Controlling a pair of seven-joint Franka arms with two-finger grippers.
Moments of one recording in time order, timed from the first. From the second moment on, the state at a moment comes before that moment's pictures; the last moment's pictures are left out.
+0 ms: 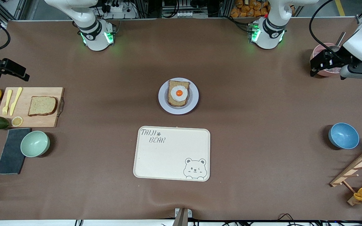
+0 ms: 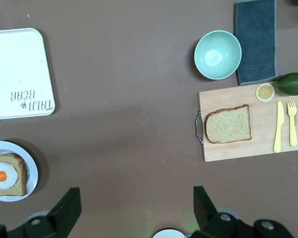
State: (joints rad) left arm -0.19 -0.06 0.05 -1.60 0.01 1.55 0.00; right arm -0.01 0.05 -0.01 -1.40 0.02 1.37 0.13
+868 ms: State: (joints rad) left arm -0.15 -0.06 0.05 -1.62 0.01 1.55 0.00; right arm -0.01 0.10 -0.30 -1.59 0.02 1.47 -0.15
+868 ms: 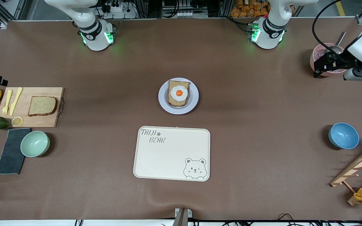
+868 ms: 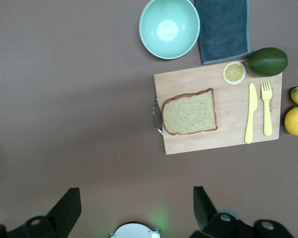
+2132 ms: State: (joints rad) left arm -0.15 -0.05 0.05 -1.64 0.01 1.55 0.00; right arm -0.06 0.41 -0.56 -1.82 0.23 1.89 -0.77
